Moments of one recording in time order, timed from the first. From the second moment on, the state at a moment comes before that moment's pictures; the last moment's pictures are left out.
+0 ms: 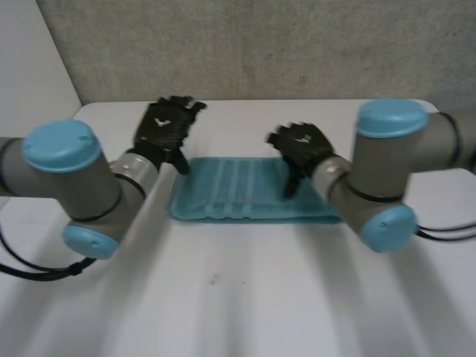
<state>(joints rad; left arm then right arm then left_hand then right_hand) 4.27 -2.16 -1.35 3.53 -1.42 3.34 2.07 -0.84 1.06 0.03 1.43 2.87 0.20 0.19 0.19 0.19 0.03 0.20 0.22 0.21 0.23 0.07</state>
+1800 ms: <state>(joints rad) 4.08 -2.27 -1.15 3.38 -1.39 3.08 1.96 -0.98 1.09 0.15 1.40 3.26 0.23 0.23 0.23 0.23 0.05 0.20 0.22 0.21 0.23 0.07</state>
